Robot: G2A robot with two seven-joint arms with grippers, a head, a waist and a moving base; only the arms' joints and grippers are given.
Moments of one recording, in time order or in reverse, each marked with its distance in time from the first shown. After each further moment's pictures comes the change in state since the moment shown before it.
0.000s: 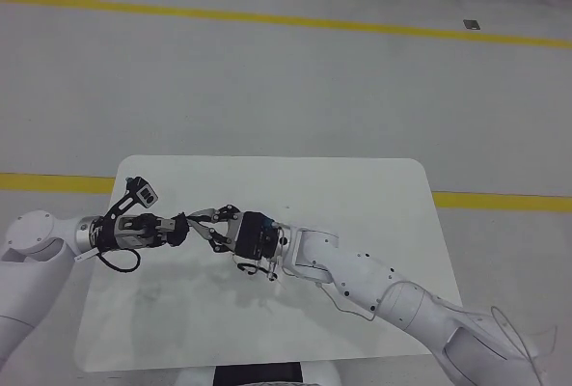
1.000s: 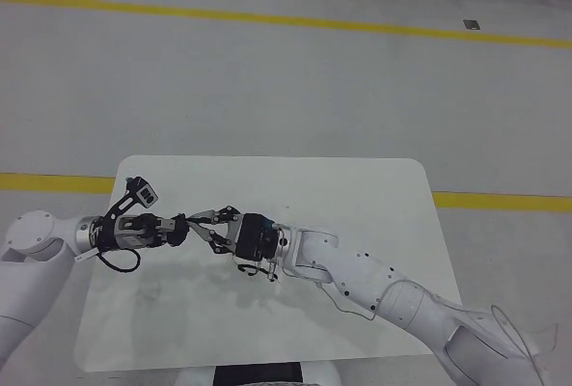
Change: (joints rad) left arm 0.000 0.000 0.000 0.000 0.000 0.000 0.000; right arm 0.013 0.002 -0.022 0.008 0.006 0.000 -0.013
